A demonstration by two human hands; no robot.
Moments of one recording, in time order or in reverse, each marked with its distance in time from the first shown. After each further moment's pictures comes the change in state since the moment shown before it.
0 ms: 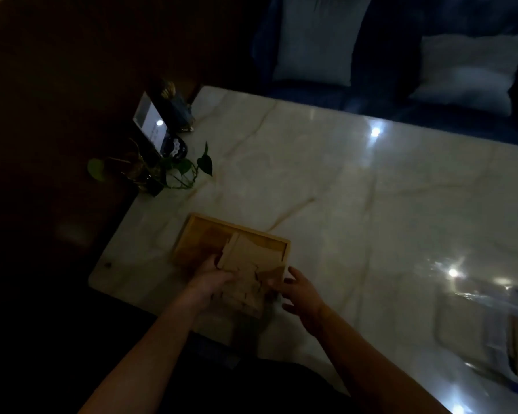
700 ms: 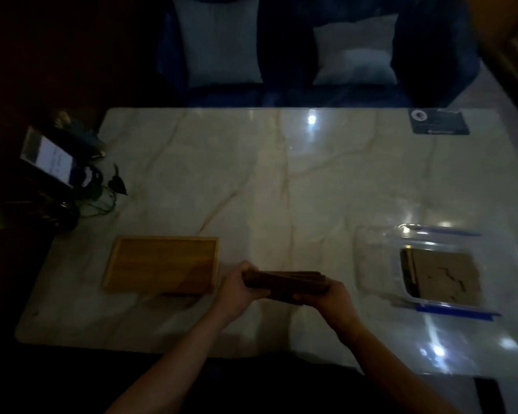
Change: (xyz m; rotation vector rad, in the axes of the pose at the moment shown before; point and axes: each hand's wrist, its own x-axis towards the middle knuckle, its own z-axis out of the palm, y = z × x) left_hand -0.063 -0.004 0.174 0.333 -0.336 0.467; right_hand -0.091 0.058 -0.173 -0.189 0.381 -0.416
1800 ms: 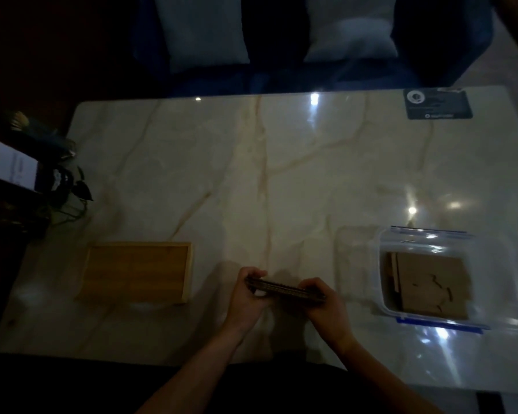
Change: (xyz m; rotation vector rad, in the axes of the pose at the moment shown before) left_hand 0.029 0.001 0.101 -0.266 0.188 -0.080; right_hand 0.027 0.041 -0.045 -0.088 0.089 -0.101
